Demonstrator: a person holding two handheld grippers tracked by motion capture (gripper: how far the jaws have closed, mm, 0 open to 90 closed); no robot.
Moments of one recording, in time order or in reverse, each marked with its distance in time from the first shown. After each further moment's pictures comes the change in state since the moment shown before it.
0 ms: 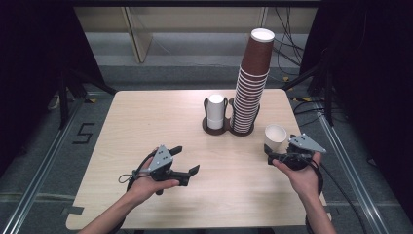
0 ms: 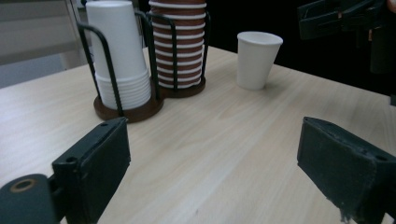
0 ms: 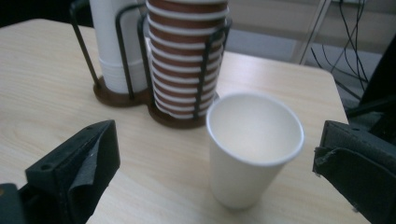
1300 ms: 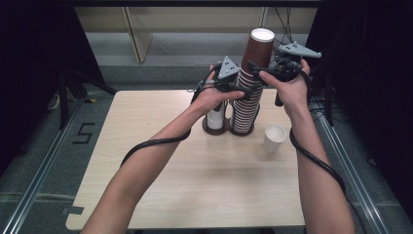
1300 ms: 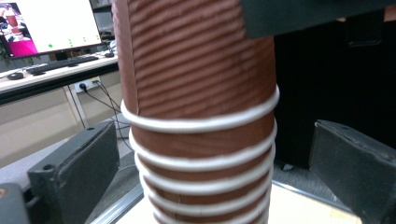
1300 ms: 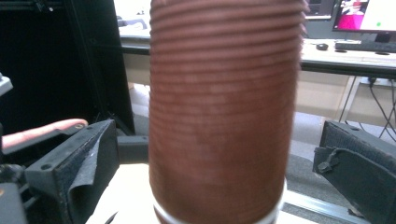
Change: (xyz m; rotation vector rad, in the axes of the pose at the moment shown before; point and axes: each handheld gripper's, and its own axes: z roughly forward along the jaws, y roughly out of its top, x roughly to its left) left arm 0.030 0.199 0.199 -0.152 -0.023 0.130; right arm -0.003 0.220 0.069 -0.204 0.133 0.016
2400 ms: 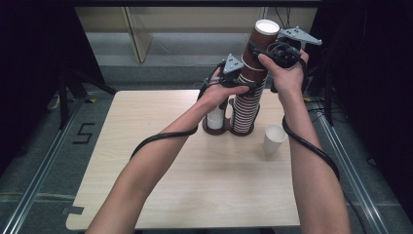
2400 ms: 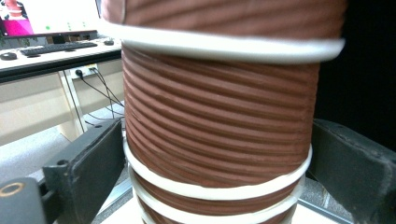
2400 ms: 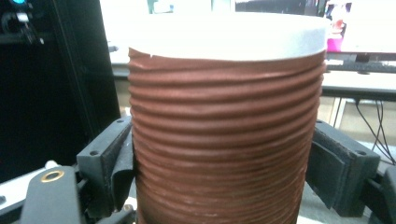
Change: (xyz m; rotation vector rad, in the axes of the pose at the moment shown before) left arm 0.005 -0.004 0.021 0.017 0.017 -0.074; right arm 0.003 0.030 0.012 -0.101 -0.051 0.031
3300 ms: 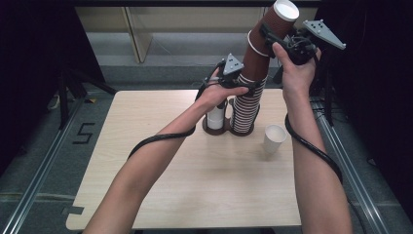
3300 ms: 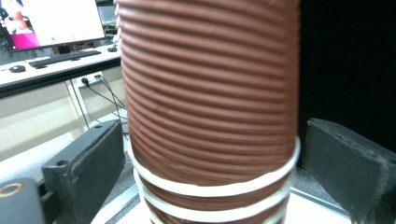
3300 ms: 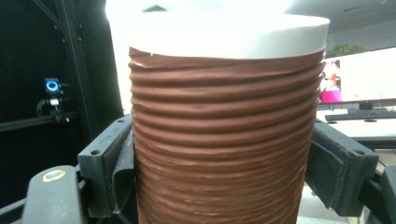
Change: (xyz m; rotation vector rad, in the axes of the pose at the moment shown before) left arm -0.003 0.007 -0.011 0.005 0.011 0.085; right arm -0.004 0.024 -0.029 -0.271 0.028 0.083
